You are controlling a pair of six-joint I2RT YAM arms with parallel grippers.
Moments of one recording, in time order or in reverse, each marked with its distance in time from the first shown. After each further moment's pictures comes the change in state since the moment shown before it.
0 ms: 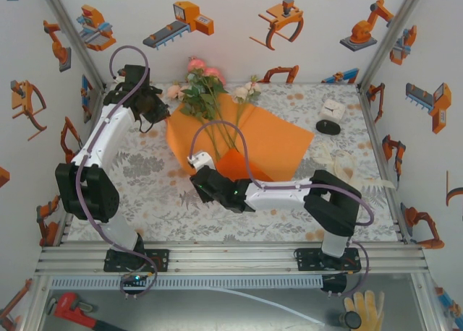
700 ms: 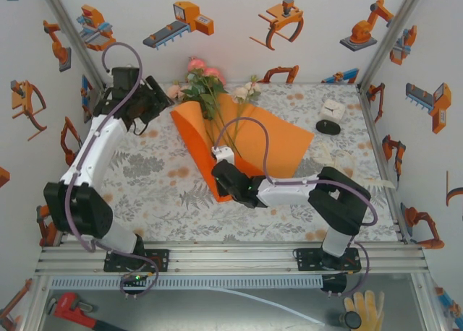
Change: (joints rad) left arm 0.011 -0.179 -0.135 0.164 0.067 0.121; right arm -0.121 -0.057 -0.159 0.095 -0.055 0.162
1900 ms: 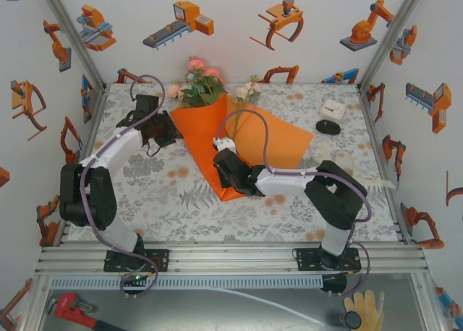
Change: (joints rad) left arm -0.042 0.123 -0.272 0.167 0.083 0.021; right arm -0.090 0.054 0.089 -0.092 -0.060 -0.053
